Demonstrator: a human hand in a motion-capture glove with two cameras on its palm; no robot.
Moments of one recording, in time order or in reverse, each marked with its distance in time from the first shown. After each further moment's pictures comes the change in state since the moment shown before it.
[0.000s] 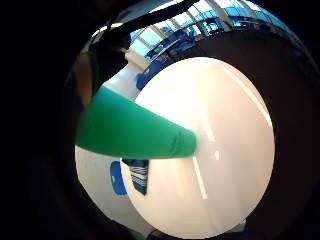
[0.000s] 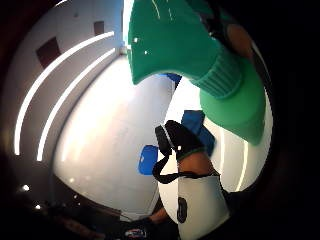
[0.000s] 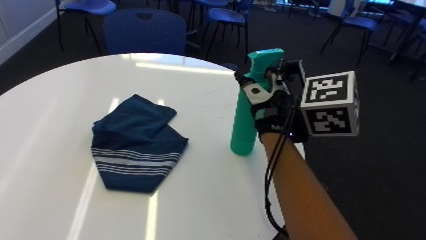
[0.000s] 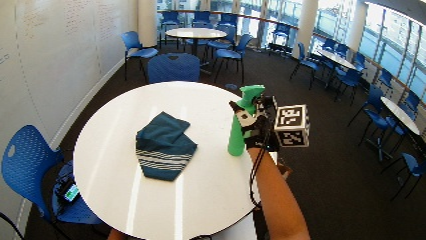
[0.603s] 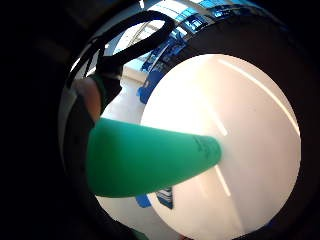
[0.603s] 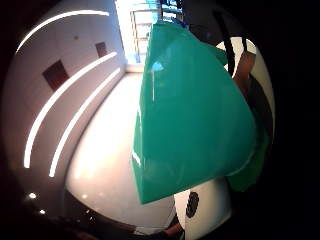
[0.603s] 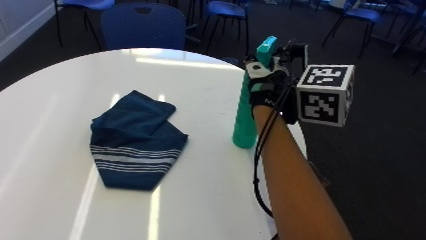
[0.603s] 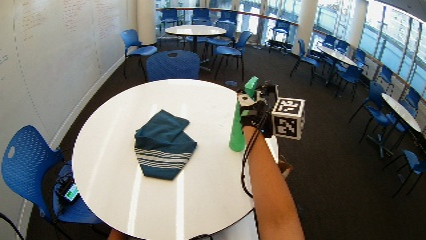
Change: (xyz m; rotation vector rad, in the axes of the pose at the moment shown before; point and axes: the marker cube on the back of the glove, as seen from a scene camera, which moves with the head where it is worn) arm -0.019 -0.039 0.010 0.119 -0.145 0.131
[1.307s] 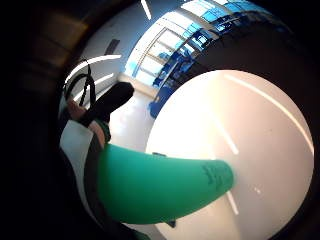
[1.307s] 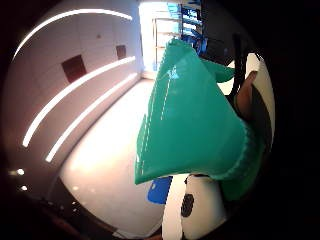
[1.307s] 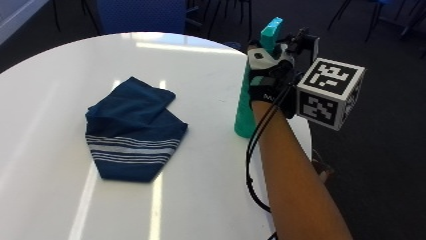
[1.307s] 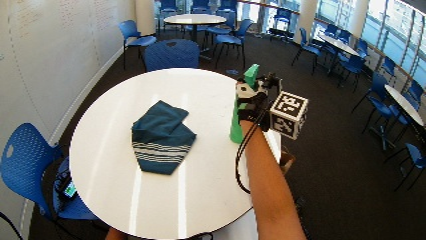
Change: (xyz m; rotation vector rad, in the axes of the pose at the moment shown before) arm -0.032 -0.001 -0.009 0.178 -0.143 -0.174
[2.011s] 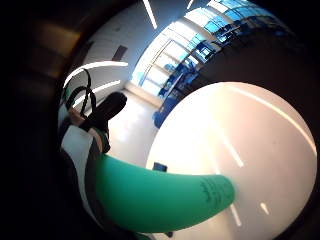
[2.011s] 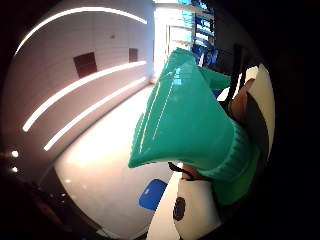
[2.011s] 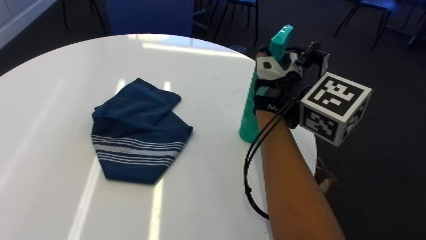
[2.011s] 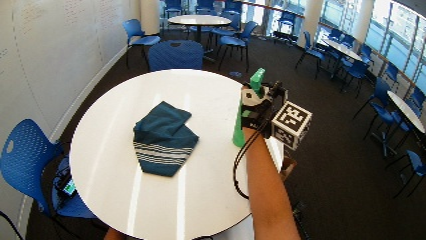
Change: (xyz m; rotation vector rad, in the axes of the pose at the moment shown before) arm 0.019 0.002 -0.018 0.132 -0.021 -0.054
